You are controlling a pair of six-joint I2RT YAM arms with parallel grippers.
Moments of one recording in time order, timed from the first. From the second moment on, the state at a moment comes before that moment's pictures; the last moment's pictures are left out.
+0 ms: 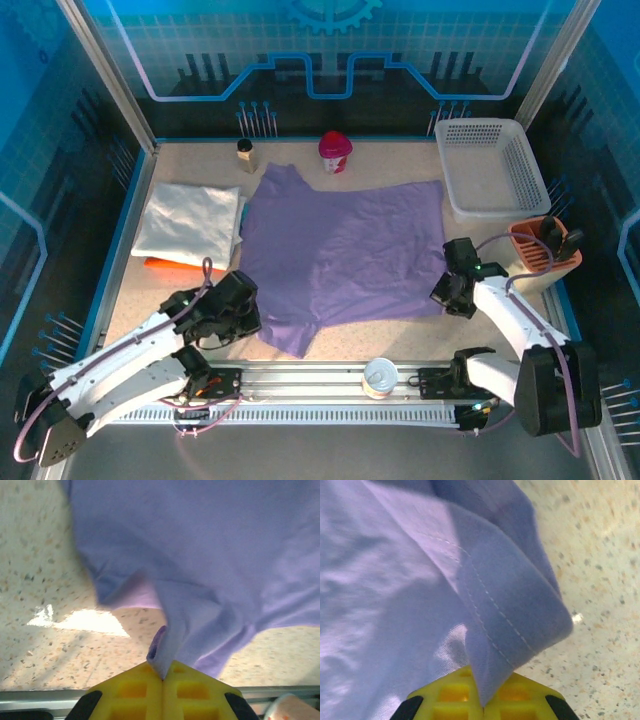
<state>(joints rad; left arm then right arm) -0.69 0.80 0.62 -0.94 0.05 -1.10 0.13 1.08 0.60 -0.83 0.10 0.73</state>
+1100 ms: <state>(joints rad) -0.45 1.03 1.91 -0.95 0.01 -0.29 0.20 0.93 1.59 -0.79 0.02 0.35</state>
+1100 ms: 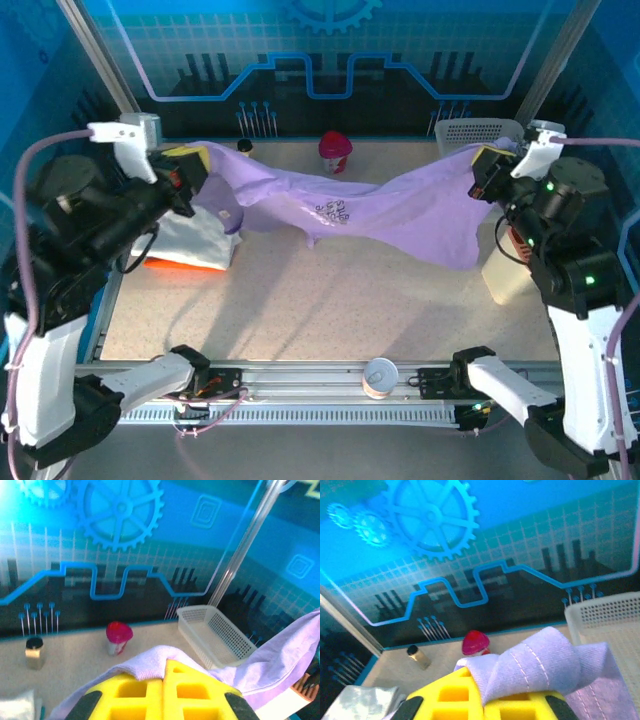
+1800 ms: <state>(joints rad) -0.45 0.90 1.81 -0.78 -0.01 -0.21 0.20 0.75 1.46 -0.79 -0.03 0.39</state>
